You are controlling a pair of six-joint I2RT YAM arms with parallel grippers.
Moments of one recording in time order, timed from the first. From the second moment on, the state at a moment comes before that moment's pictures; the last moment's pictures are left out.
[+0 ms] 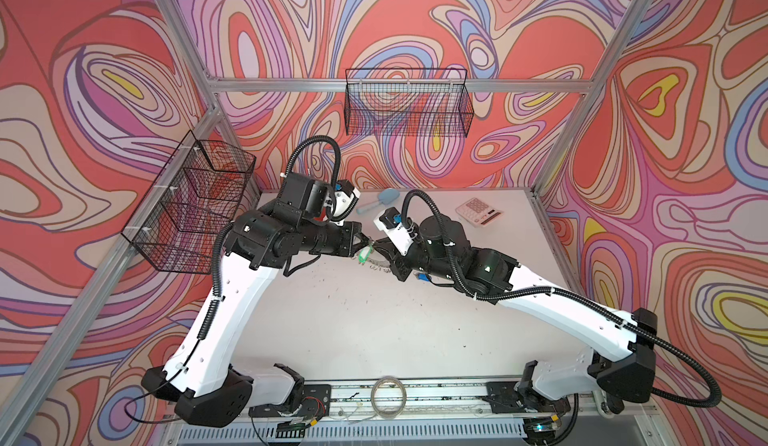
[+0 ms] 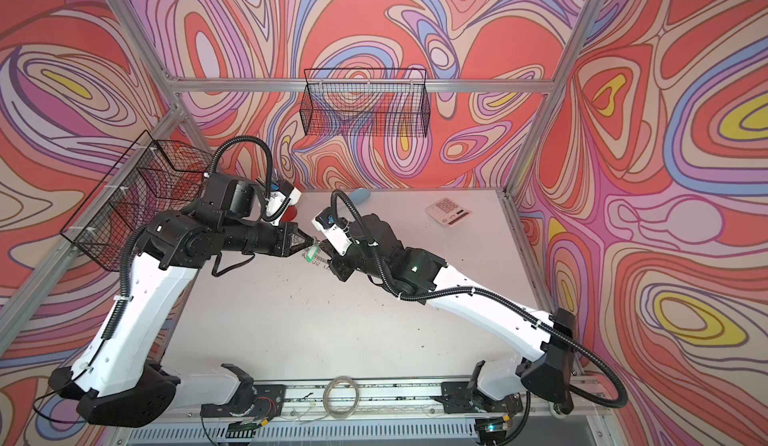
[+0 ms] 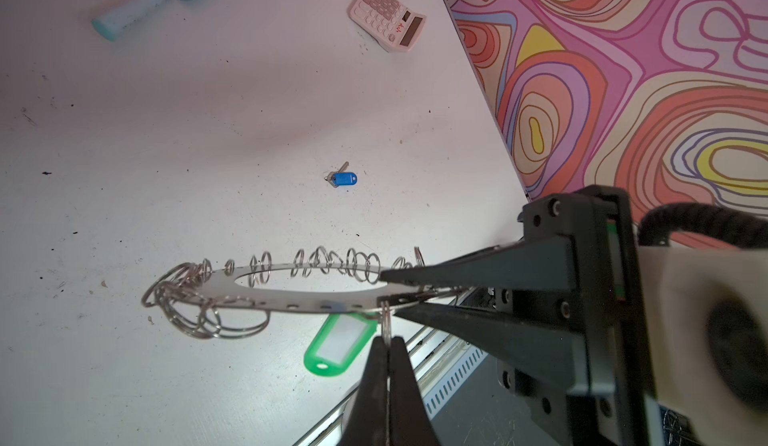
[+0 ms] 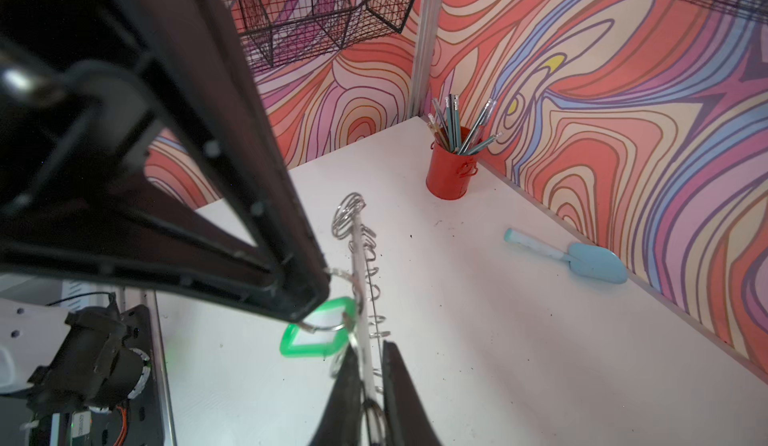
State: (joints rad) left arm -0.48 1.33 1.83 -1.30 0.38 -0.34; right arm 0.97 1.42 1.42 -0.37 0.00 -0.01
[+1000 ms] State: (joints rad) left arm -0.48 1.20 1.61 -1.15 0.43 -0.39; right arm 0.96 1.38 1.30 -0.21 -0.08 0.13
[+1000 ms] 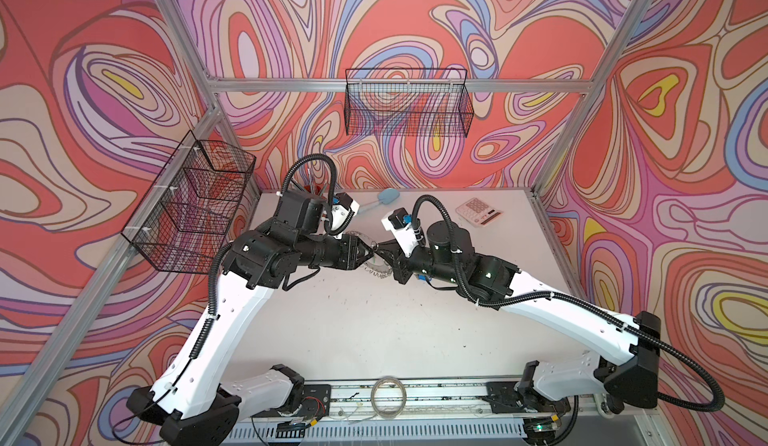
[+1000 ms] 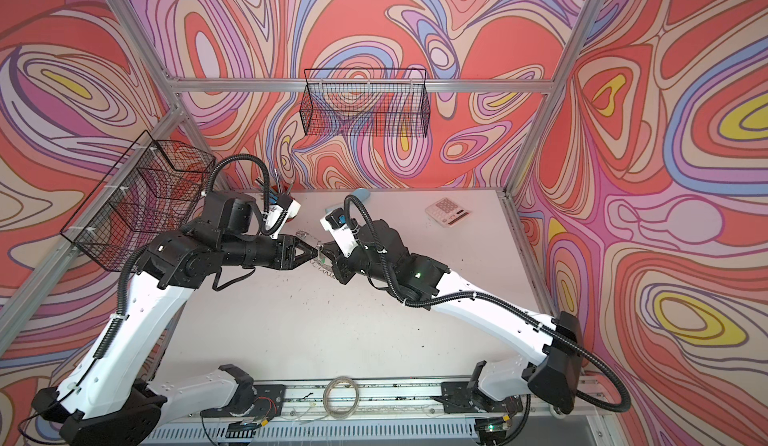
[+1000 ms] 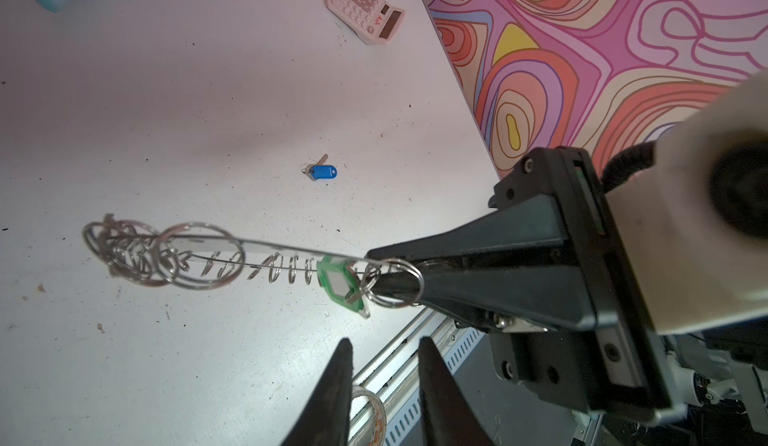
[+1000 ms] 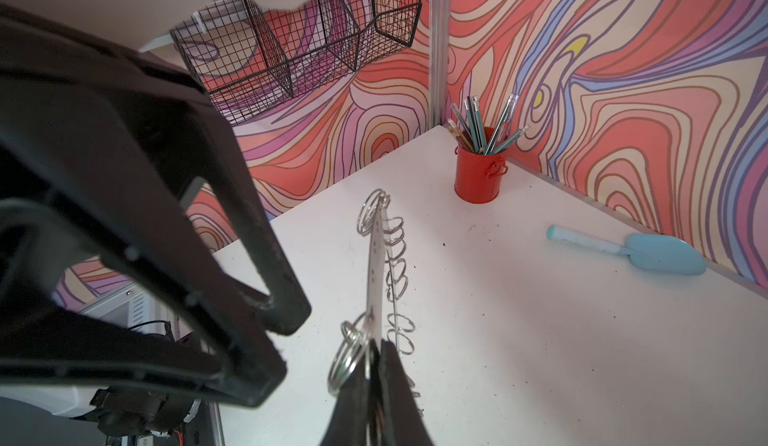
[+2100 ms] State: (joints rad) left arm -0.71 0.96 1.29 -0.79 -0.02 0.03; right arm 0.96 1.50 1.50 -0.44 -0.13 0.32
